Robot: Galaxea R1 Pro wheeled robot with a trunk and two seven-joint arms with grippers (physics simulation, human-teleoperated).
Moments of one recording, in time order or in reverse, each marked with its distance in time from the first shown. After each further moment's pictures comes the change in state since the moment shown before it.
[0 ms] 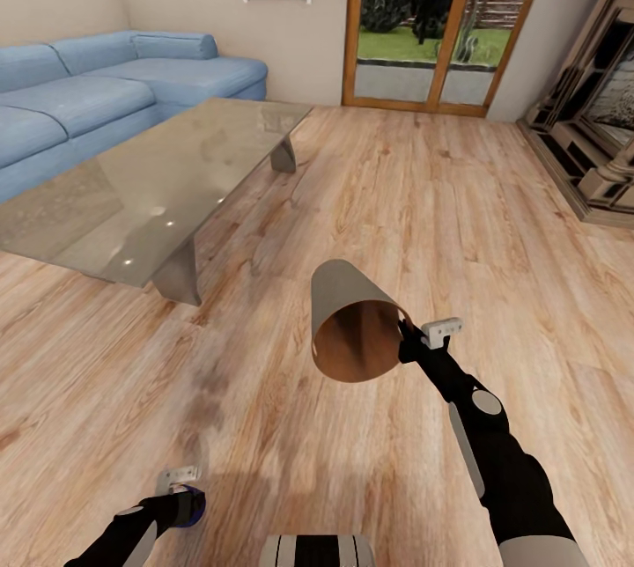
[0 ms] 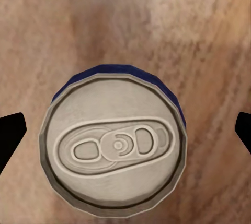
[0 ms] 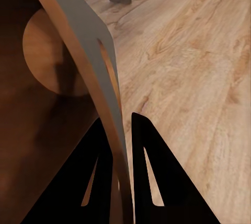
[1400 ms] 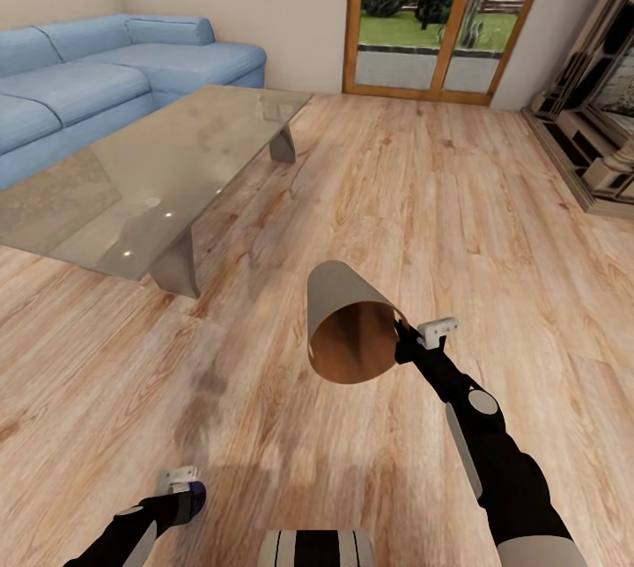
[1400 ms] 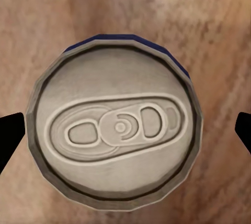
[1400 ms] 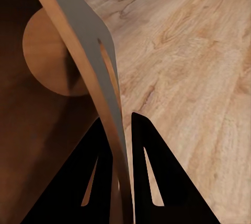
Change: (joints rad) left arm 0.000 0.000 0.000 0.000 0.001 0.000 -0.001; right arm 0.000 0.000 0.022 0.000 0.002 0.001 -0.003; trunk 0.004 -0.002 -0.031
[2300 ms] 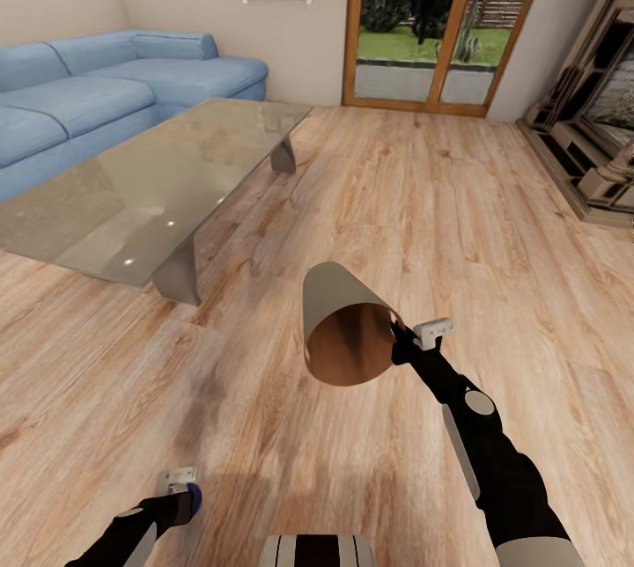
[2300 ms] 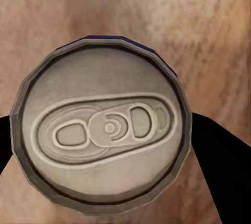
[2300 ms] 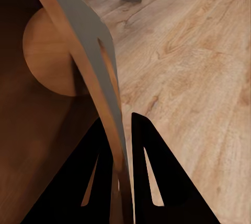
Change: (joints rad) left arm 0.000 0.000 0.000 0.009 -0.001 -0.017 0.003; right arm 0.003 0.000 0.021 0.000 -0.001 0.000 -0.003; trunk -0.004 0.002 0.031
